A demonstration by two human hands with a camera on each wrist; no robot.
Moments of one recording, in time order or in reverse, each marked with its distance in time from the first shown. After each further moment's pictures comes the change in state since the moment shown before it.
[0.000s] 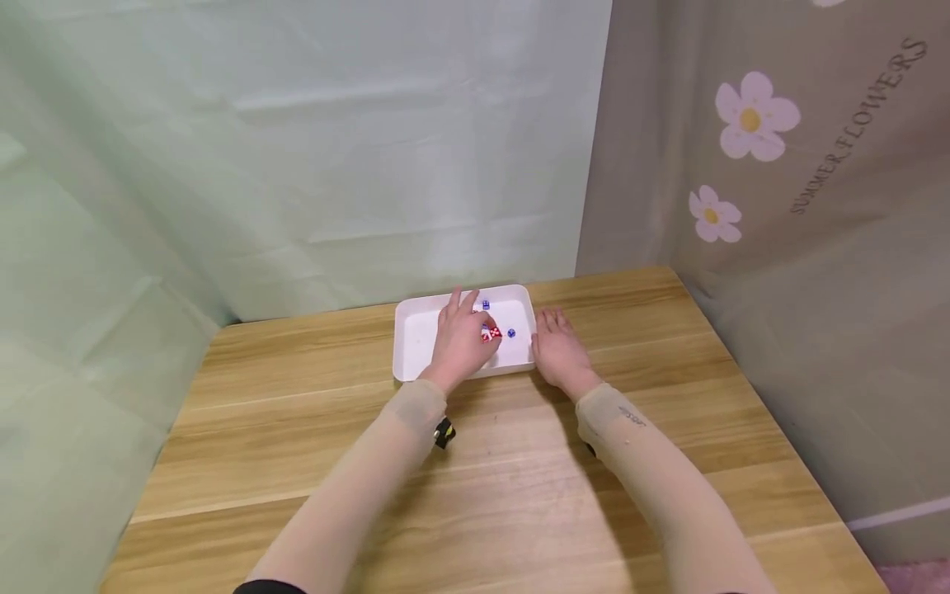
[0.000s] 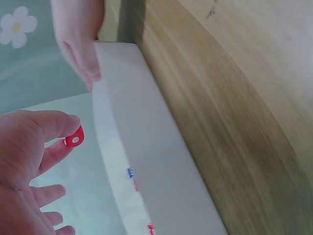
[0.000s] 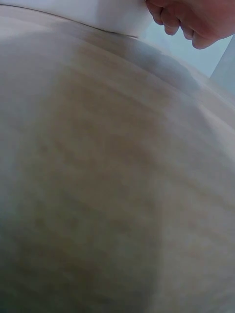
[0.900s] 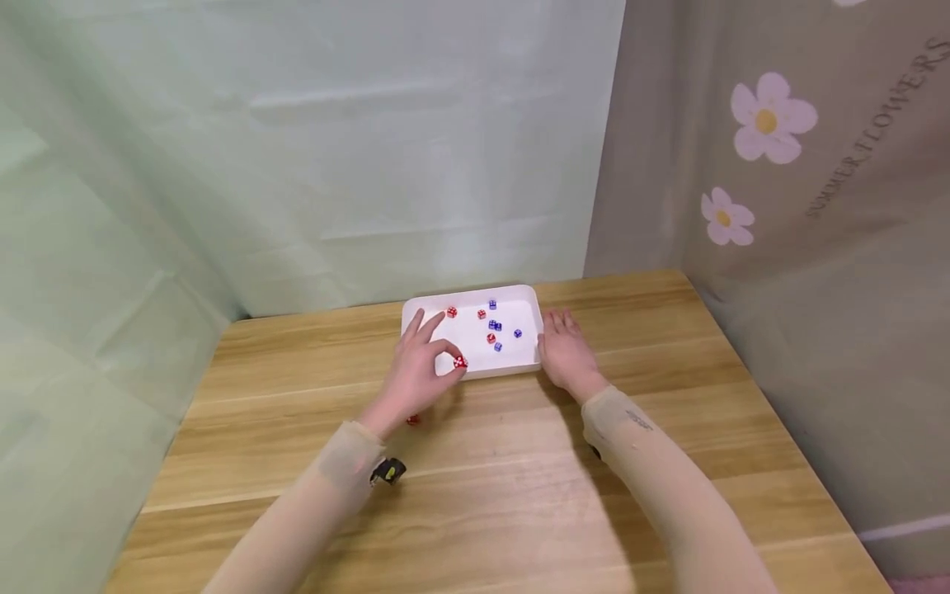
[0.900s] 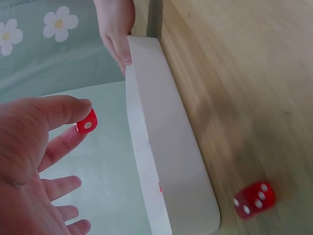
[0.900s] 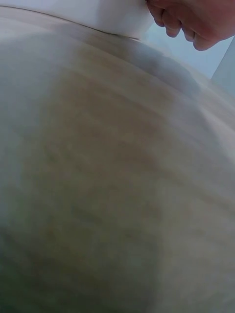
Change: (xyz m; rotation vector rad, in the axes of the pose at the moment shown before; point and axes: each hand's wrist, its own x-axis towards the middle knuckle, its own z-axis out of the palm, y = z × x) left_hand -0.075 -0.050 -0.036 -0.169 0.043 0.061; right_hand -0.002 -0.002 -0.001 0.035 -0.026 0.026
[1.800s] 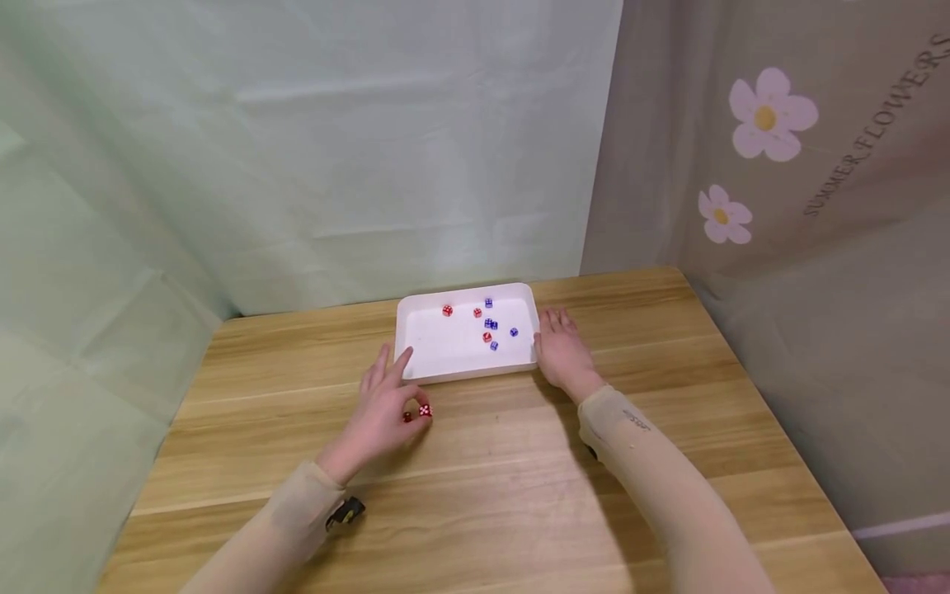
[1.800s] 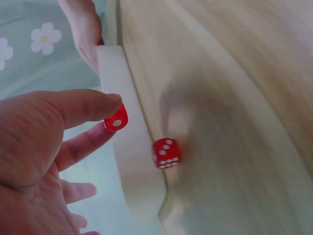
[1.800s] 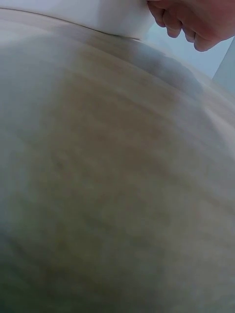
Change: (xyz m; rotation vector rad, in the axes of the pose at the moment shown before) left_hand -0.069 -0.027 -0.005 0.084 -0.116 -0.011; right_hand -0.003 -0.002 0.001 -0.025 0.001 -0.008
